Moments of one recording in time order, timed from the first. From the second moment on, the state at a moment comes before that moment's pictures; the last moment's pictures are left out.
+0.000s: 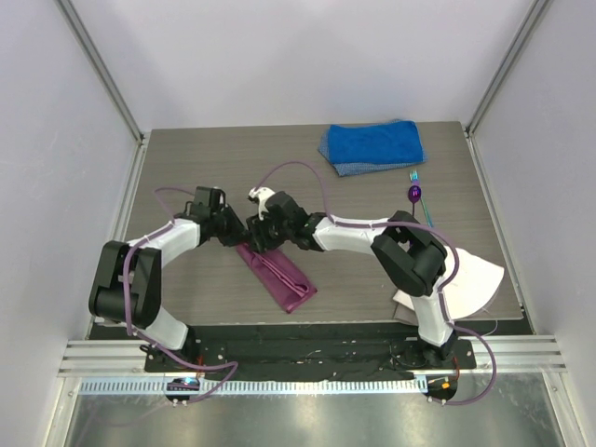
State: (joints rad) left arm -0.21 1.56 0.81 -0.20 0.29 -0.79; right arm 0.90 2.03 1.34 0.04 -0.18 0.32
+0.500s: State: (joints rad) left arm -0.16 1.40 0.76 -0.21 0.27 -0.83; right arm 0.93 2.09 1.38 0.03 -0.07 0.27
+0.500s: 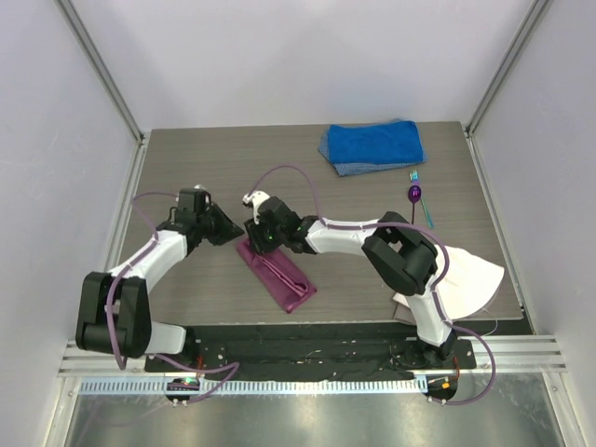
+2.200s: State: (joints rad) left arm -0.52 1.55 0.86 -0.36 -0.21 -0.68; right arm 0.87 2.04 1.40 -0.08 -0.08 0.47
